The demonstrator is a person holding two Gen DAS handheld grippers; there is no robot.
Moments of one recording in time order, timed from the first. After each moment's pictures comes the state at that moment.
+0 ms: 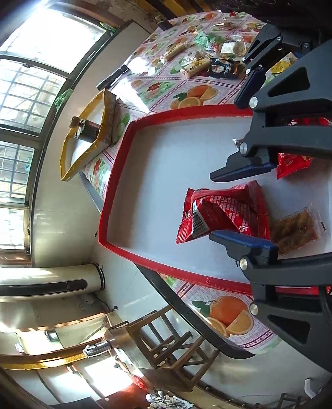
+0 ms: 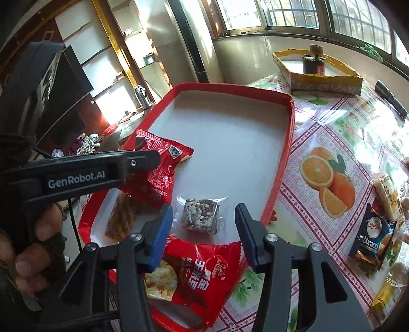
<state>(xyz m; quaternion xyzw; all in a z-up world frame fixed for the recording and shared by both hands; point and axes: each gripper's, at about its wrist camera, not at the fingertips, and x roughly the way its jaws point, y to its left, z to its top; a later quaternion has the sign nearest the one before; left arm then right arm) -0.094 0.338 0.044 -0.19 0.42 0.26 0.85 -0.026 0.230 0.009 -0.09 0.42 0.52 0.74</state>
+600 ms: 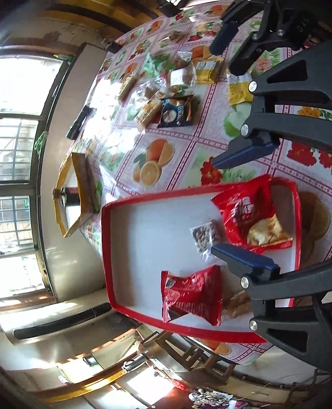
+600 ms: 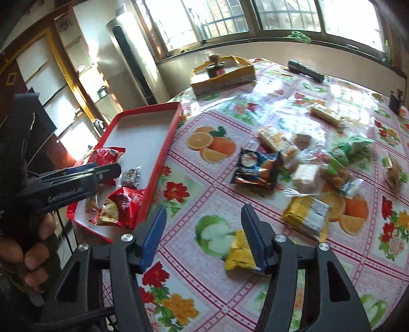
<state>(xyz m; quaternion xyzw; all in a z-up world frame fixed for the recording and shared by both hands) -0.081 0.211 0.044 -0.08 0.45 0.21 0.87 -0.024 0.062 0.029 -0.02 0.42 0.39 0.82</state>
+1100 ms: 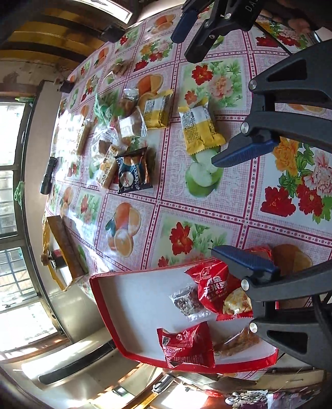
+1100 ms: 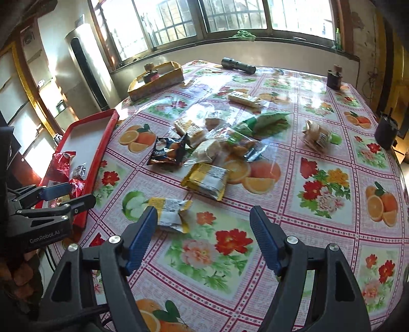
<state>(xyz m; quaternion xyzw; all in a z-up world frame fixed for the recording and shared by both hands) -0.074 0.140 0.018 -0.01 0.49 0.13 0.86 -0.022 -0.037 0.020 -0.01 0.43 0.27 0.86</state>
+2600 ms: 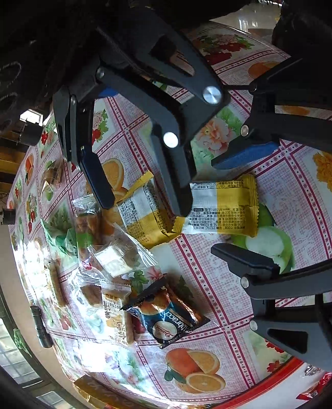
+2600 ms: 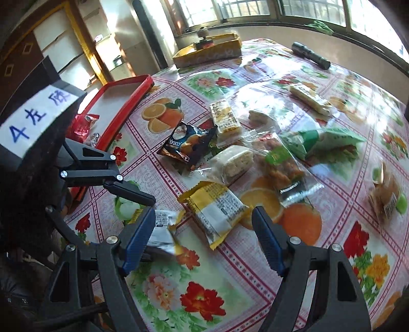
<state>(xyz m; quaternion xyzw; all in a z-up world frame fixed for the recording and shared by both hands) 0.014 0.082 -0.028 0.11 0.56 -0.22 0.79 0.063 0.003 -0.019 -0.11 0.44 0.47 0.75</state>
